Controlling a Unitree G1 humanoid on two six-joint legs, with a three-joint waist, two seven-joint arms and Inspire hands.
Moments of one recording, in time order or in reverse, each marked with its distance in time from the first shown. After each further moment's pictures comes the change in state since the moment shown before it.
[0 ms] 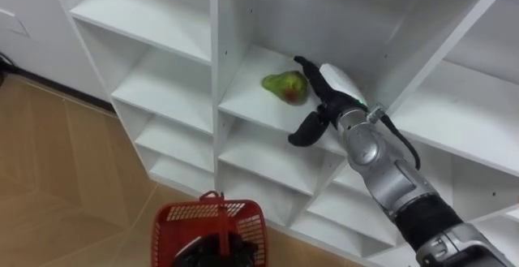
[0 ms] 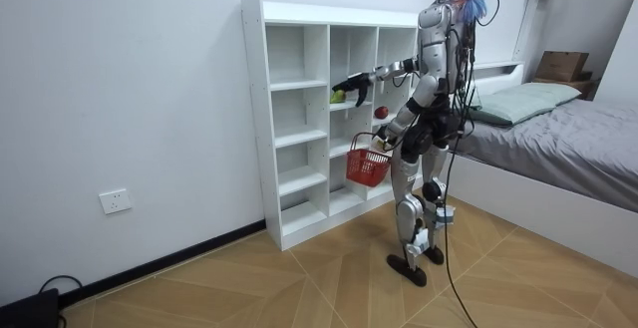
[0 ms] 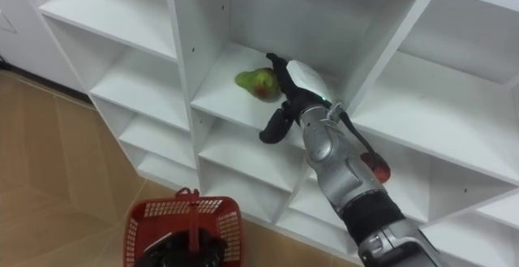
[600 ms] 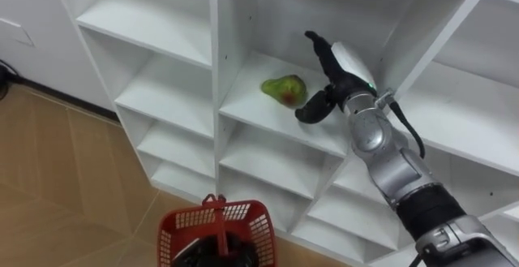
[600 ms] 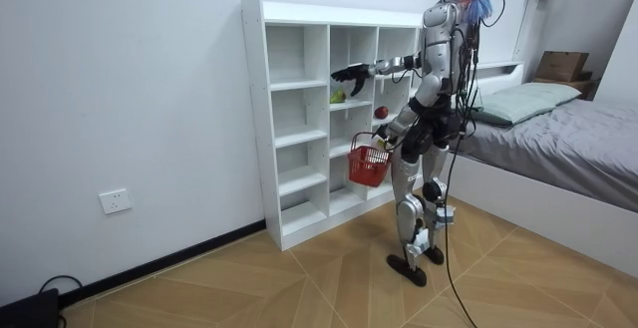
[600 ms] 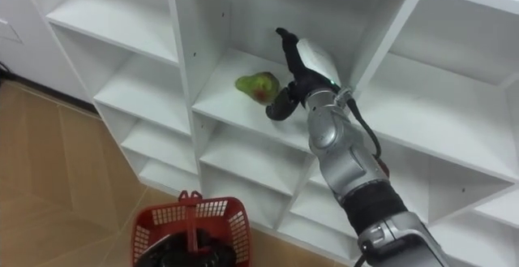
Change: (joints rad) left arm 0.009 -0.004 -0.005 0.006 -0.027 -0.013 0.021; right arm -0.031 0.011 -0.066 -0.025 -0.006 -0.003 -0.045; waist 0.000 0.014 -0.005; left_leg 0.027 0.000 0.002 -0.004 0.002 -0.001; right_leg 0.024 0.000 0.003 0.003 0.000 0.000
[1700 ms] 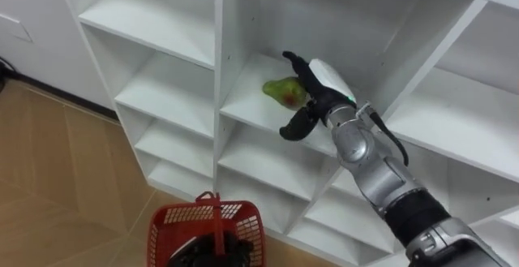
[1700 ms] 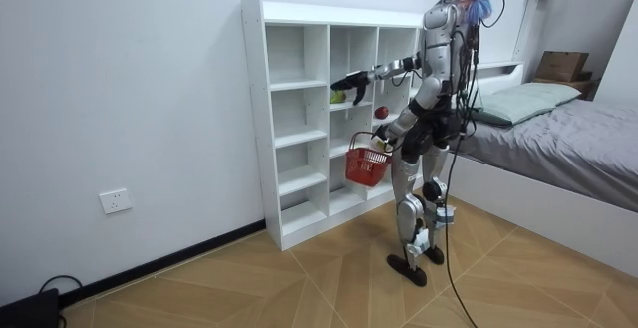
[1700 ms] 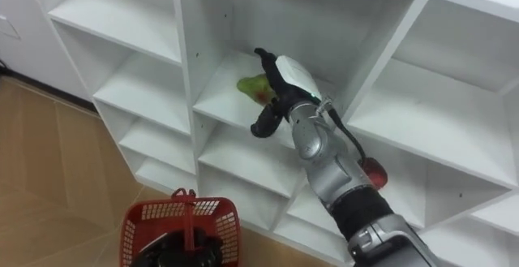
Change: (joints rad) left arm -0.014 0.018 0.011 0.017 0.001 -0.012 -0.035; right arm -0.001 0.028 0.079 0.105 0.029 -0.019 0.023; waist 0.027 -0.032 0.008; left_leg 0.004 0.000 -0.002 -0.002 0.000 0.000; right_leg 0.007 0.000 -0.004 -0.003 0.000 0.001
